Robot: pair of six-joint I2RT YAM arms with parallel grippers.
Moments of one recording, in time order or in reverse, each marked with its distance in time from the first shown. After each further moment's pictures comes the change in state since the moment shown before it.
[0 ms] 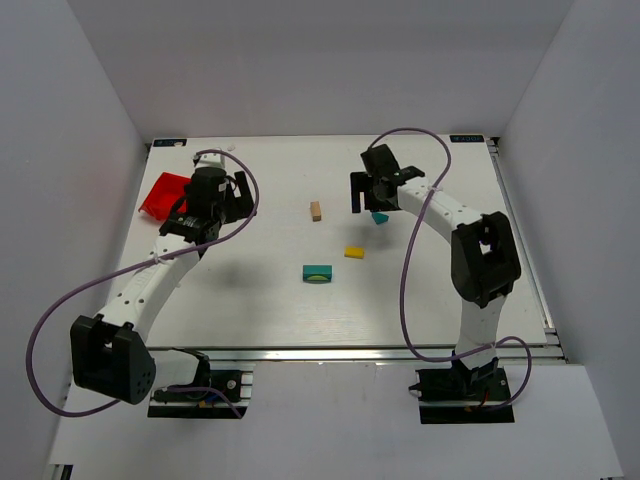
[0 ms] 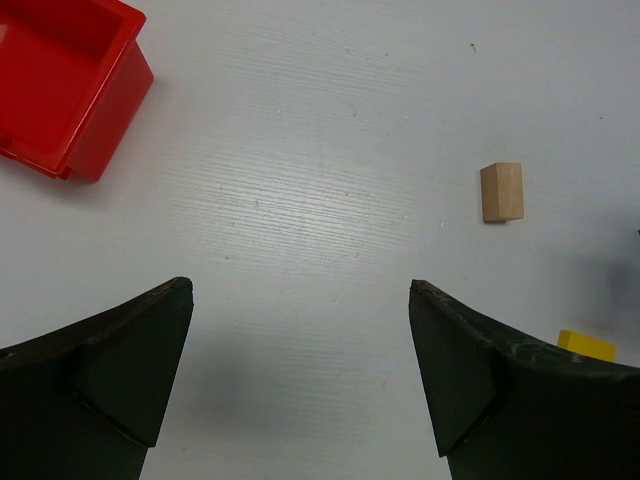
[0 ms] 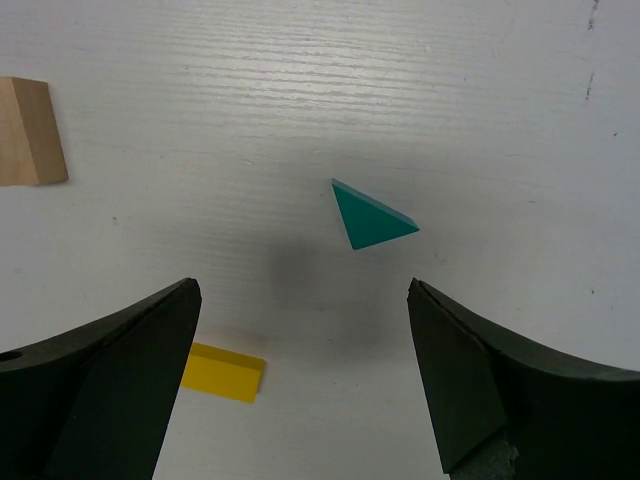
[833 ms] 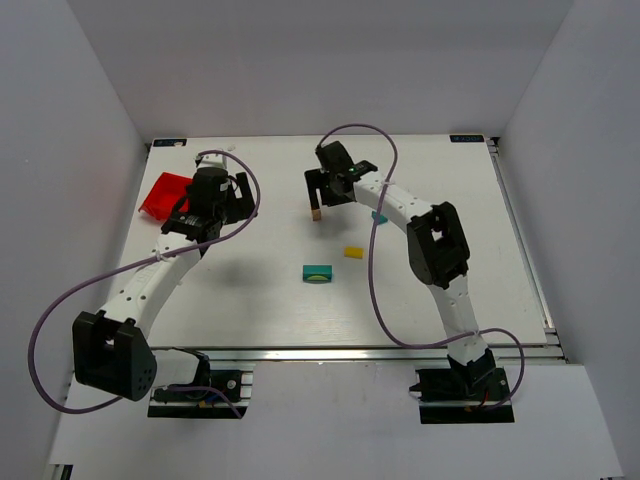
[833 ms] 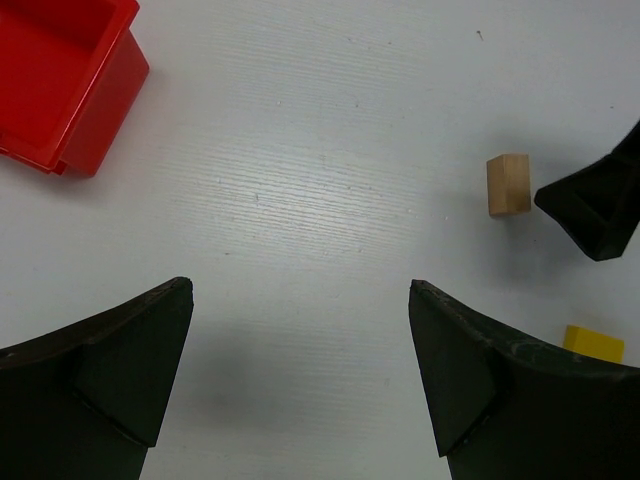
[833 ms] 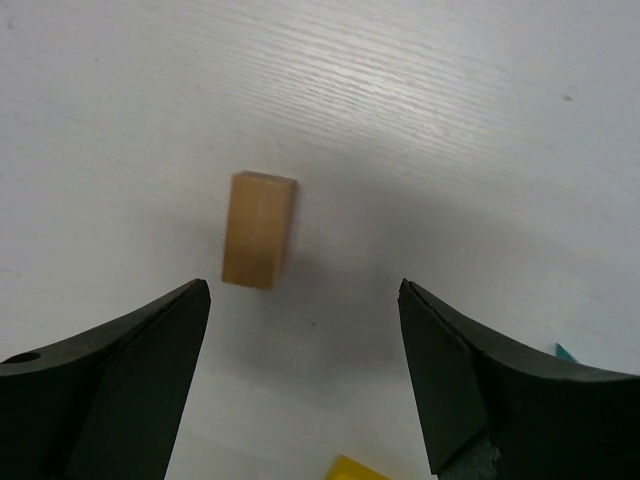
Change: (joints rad) left arm 0.000 0.018 0.000 -0.003 0.006 0.004; right arm 0.127 0.318 0.380 -0.012 -0.110 -0.045
